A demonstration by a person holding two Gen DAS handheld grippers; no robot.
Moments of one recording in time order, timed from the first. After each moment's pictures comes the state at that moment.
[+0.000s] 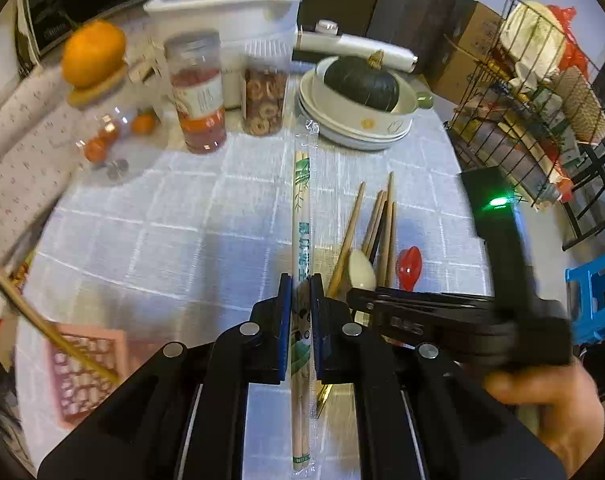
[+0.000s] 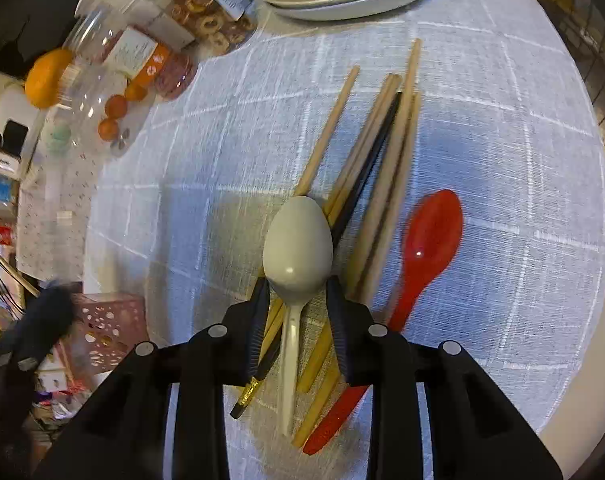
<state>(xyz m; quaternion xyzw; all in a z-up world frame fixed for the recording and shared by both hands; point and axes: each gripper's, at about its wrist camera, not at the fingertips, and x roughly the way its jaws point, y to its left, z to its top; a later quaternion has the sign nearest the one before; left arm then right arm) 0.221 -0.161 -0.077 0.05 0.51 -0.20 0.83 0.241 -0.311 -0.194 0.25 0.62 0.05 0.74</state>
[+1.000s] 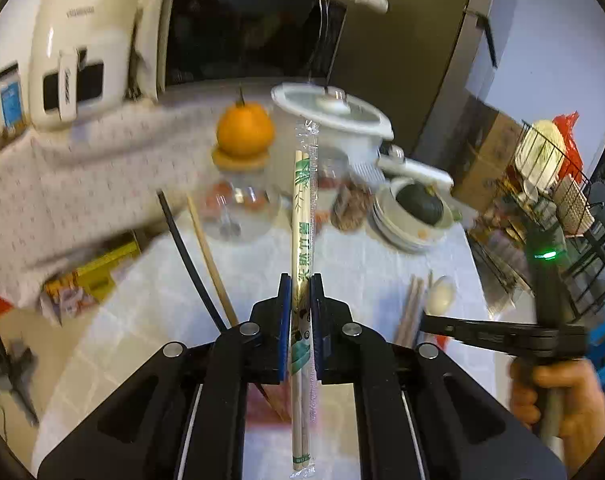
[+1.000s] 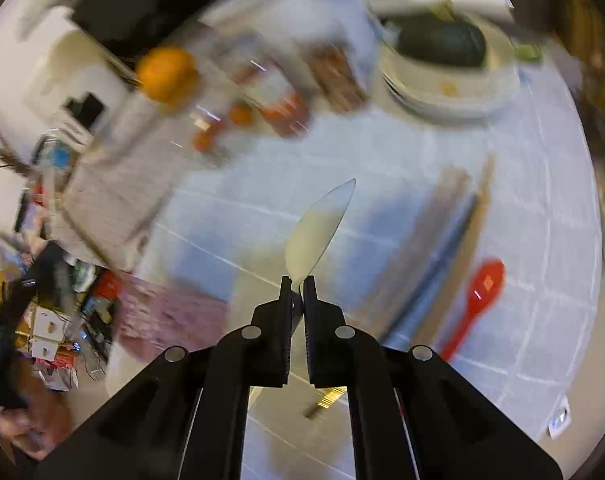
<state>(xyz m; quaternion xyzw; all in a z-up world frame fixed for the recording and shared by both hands) 0.193 -0.022 -0.016 -0.05 0.35 -0.16 0.92 0.229 -0.271 -0.101 0.21 0.52 0.14 0.82</state>
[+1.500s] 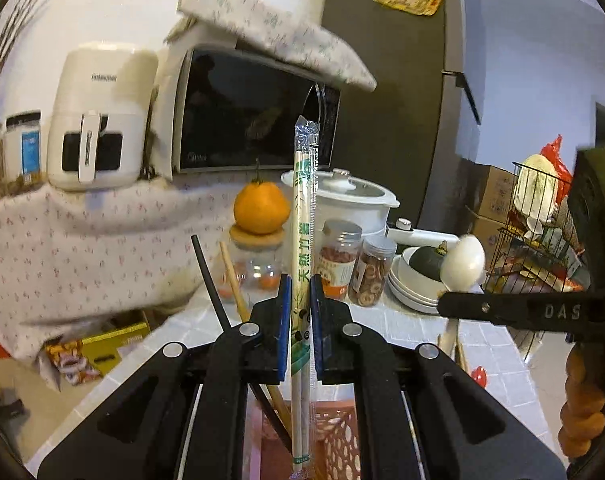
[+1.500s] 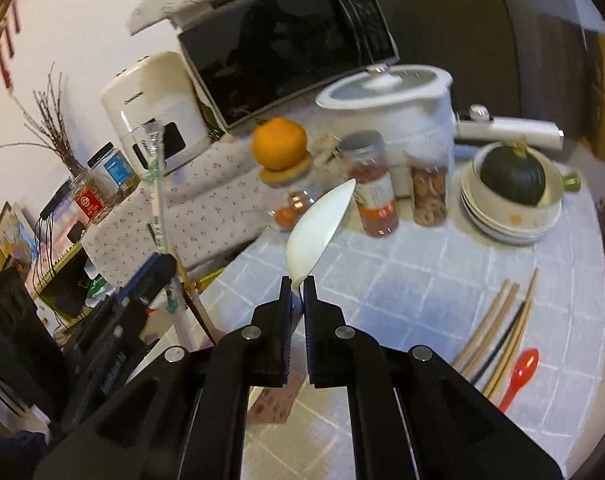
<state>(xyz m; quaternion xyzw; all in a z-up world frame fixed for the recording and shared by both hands) 0.172 -0.006 -0.045 -0.04 0.17 -0.14 0.97 0.214 -0.201 -0.038 0.15 0.36 0.17 0.90</state>
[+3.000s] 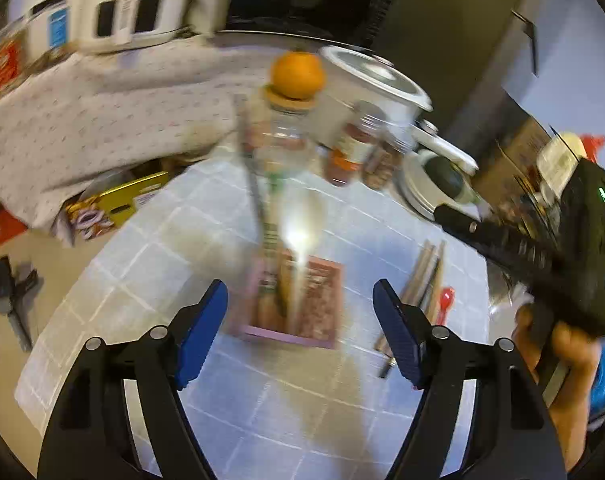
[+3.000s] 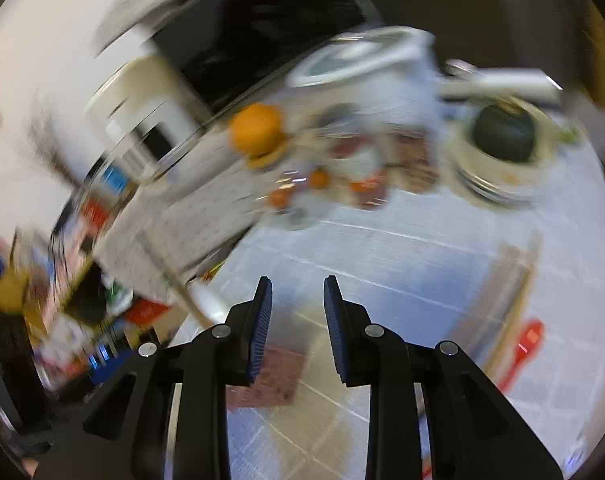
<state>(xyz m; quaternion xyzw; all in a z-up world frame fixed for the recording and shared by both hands) 0.157 0.004 -0.023 -0.10 0.45 -0.11 0.88 0.224 -0.251 -0.049 0.23 0.43 0.16 0.86</state>
